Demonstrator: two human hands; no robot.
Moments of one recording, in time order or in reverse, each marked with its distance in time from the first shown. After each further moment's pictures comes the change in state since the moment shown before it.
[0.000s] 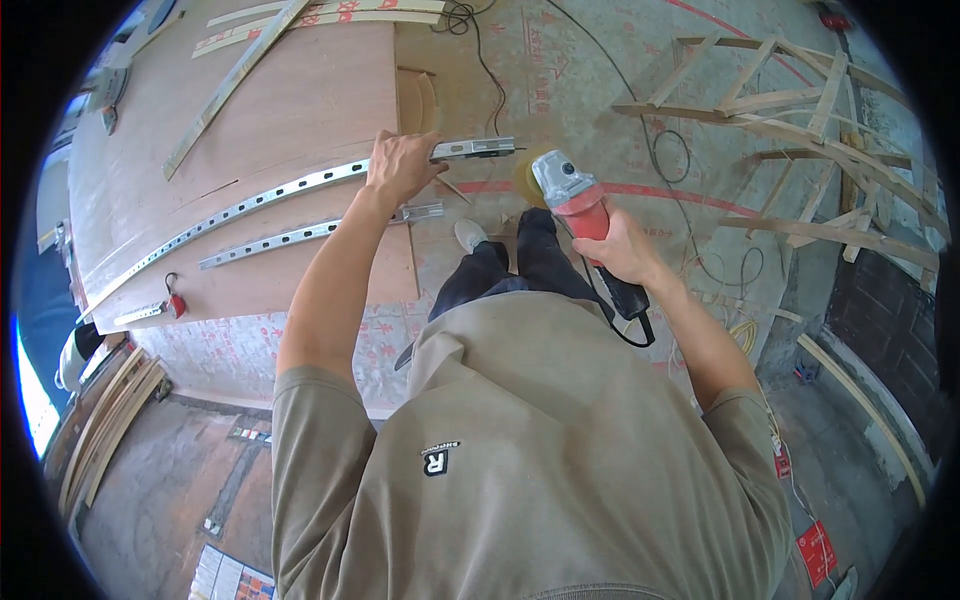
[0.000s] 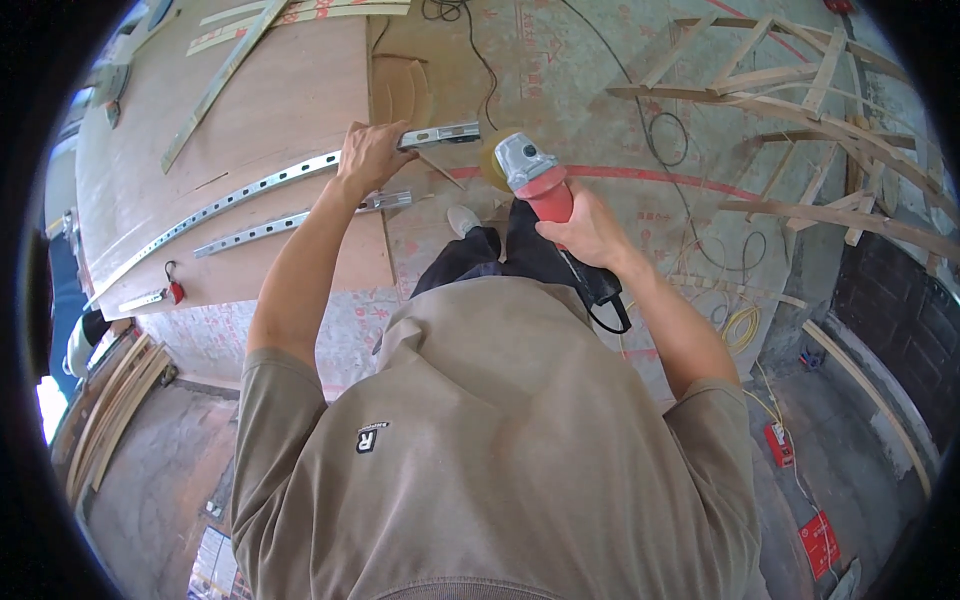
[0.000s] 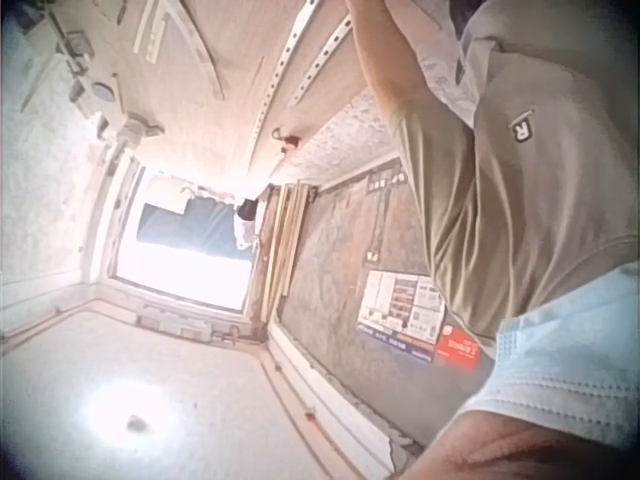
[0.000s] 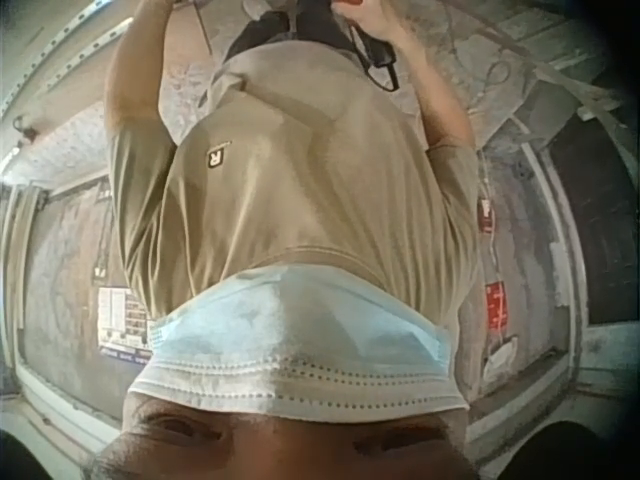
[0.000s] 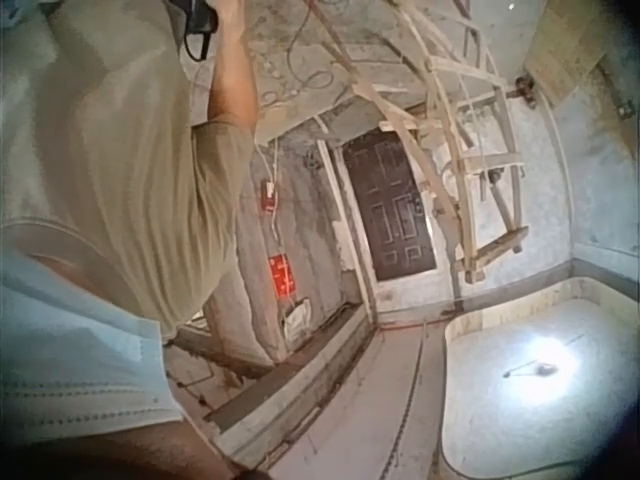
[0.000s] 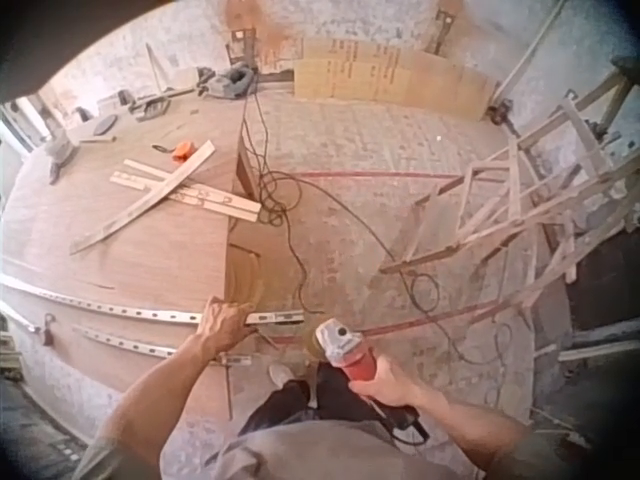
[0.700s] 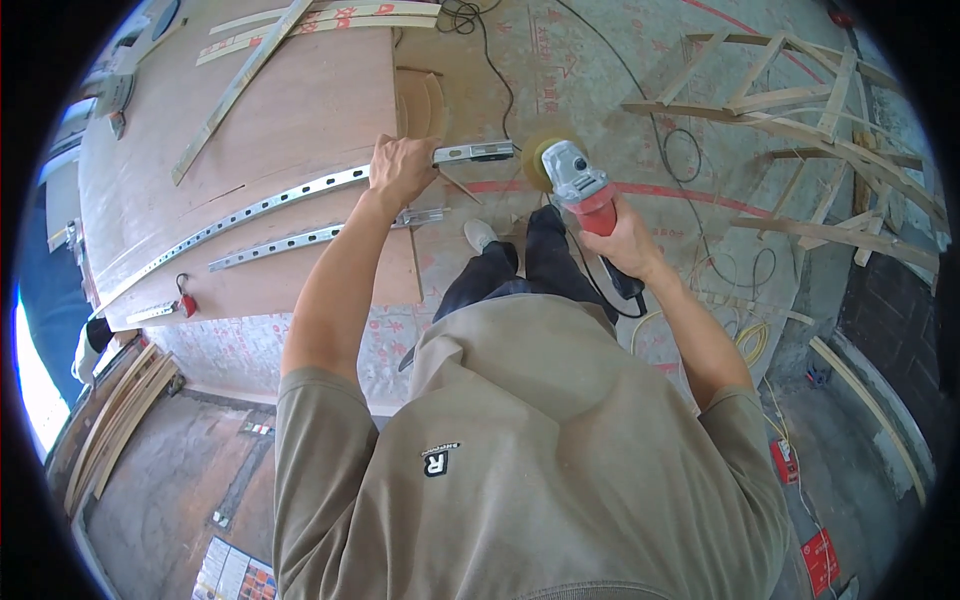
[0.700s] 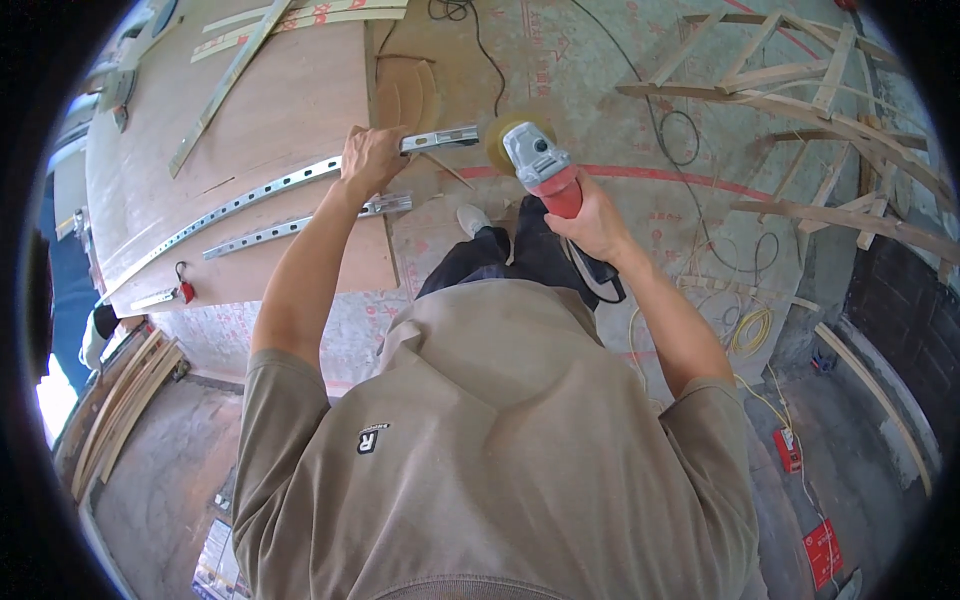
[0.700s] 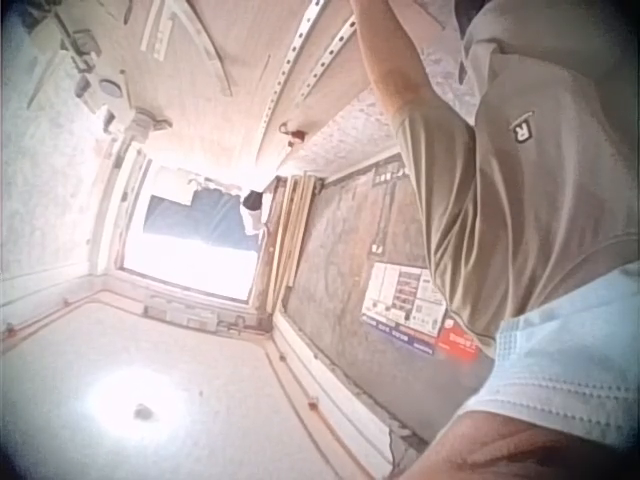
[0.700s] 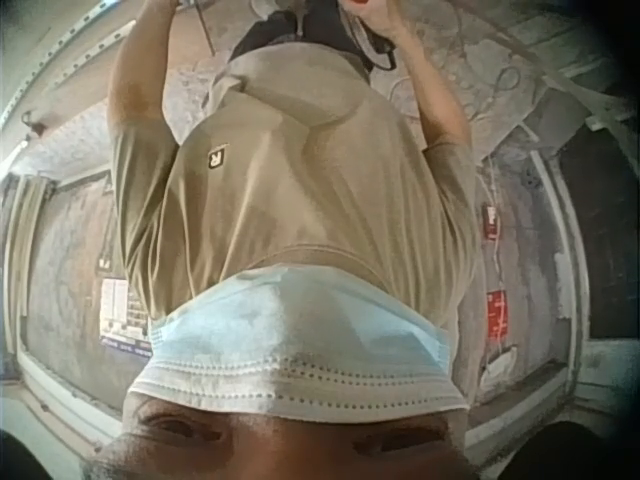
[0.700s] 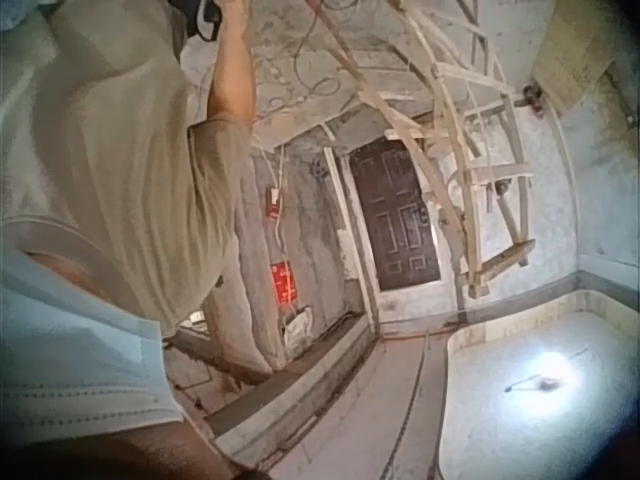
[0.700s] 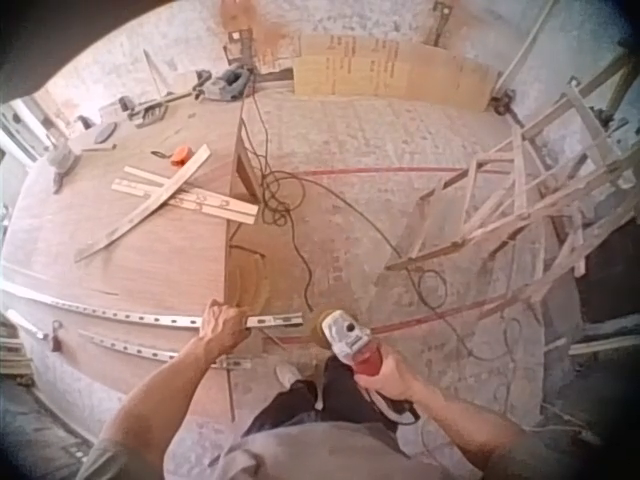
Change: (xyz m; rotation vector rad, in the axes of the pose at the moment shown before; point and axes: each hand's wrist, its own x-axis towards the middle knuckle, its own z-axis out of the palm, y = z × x) left_hand 0.006 0.003 -0.002 0.076 -0.047 -0.052; right_hand 0.019 0.047 0.011 0.123 0.175 -0.228
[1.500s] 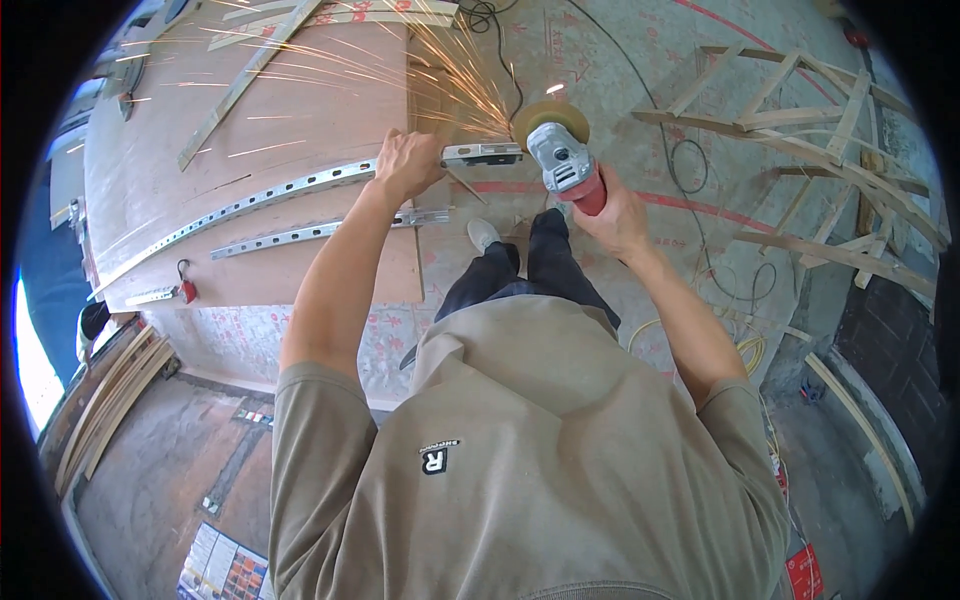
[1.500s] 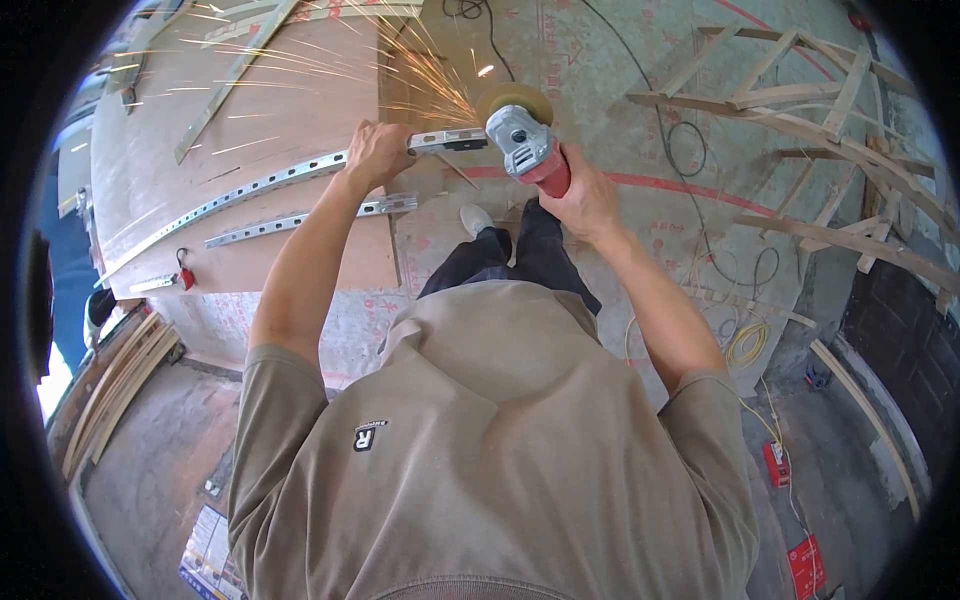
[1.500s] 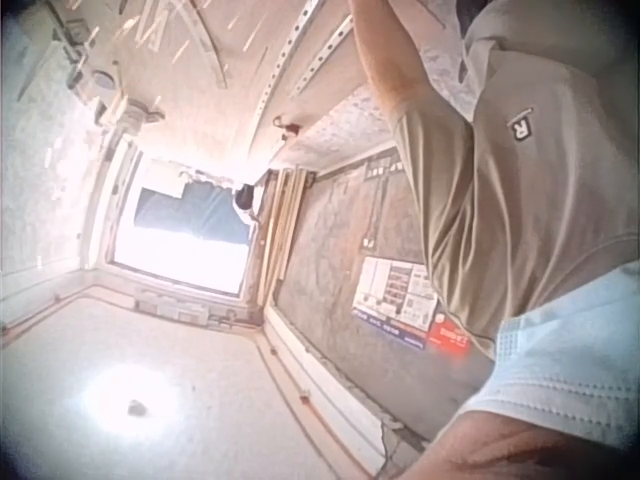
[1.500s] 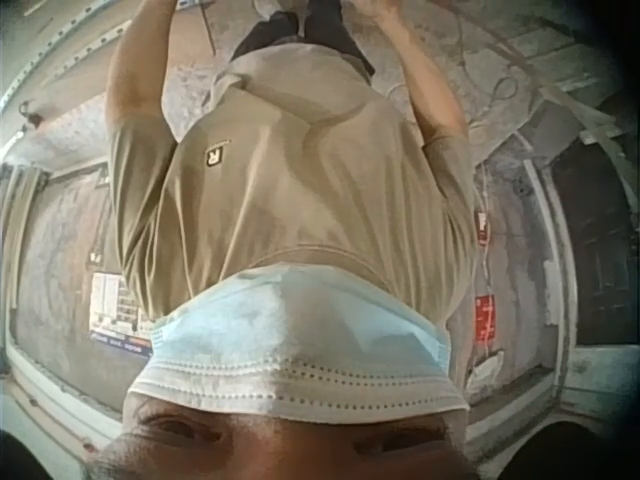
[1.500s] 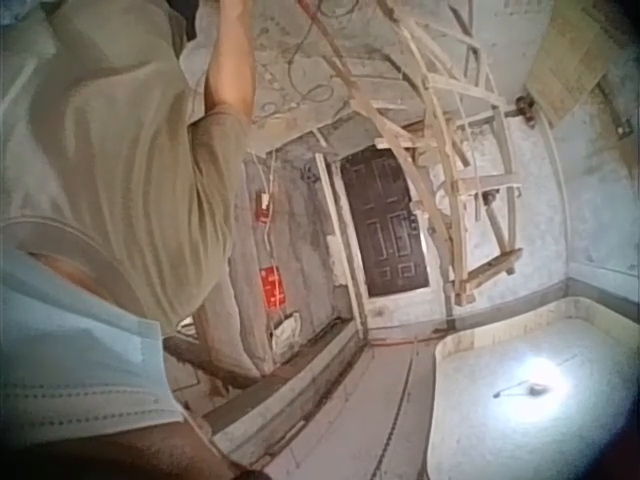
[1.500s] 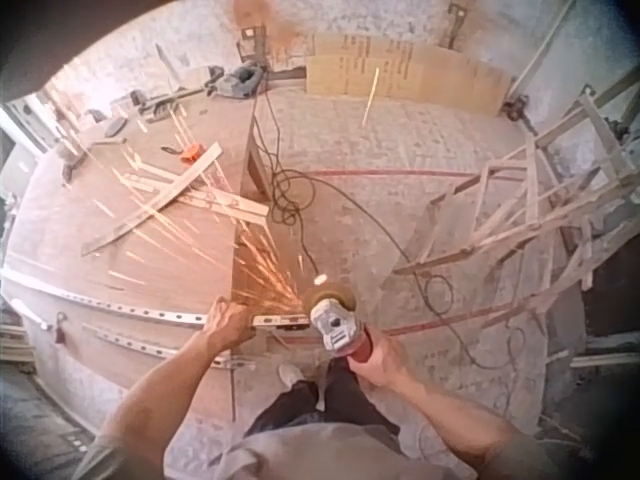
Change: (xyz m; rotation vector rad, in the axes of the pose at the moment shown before) left_hand 0.009 -0.006 0.003 -0.018 -0.004 0.005; right_hand 0.042 -0.012 0.013 -0.326 0.174 -0.071
